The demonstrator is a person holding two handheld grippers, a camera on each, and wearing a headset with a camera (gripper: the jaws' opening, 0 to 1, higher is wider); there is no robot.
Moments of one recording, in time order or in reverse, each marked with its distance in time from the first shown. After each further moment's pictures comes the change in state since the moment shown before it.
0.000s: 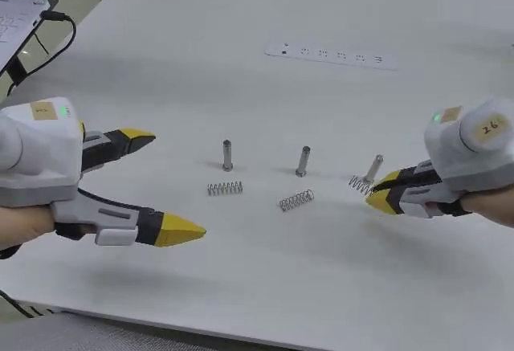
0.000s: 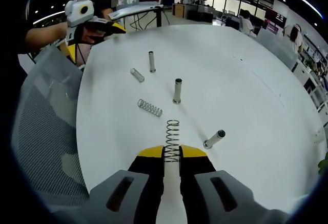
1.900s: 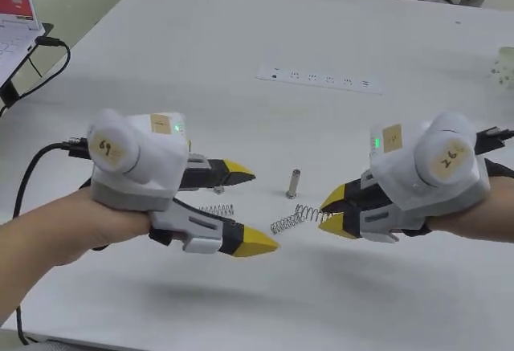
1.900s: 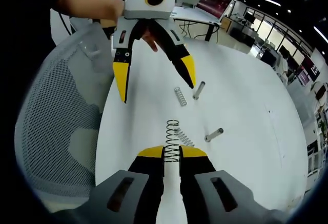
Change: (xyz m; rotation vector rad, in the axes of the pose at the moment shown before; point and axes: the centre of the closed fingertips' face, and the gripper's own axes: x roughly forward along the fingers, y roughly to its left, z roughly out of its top) left arm 0.079 -0.073 0.043 0.125 -0.005 -0.290; right arm -0.001 0.062 0.052 -0.401 0.005 0.149
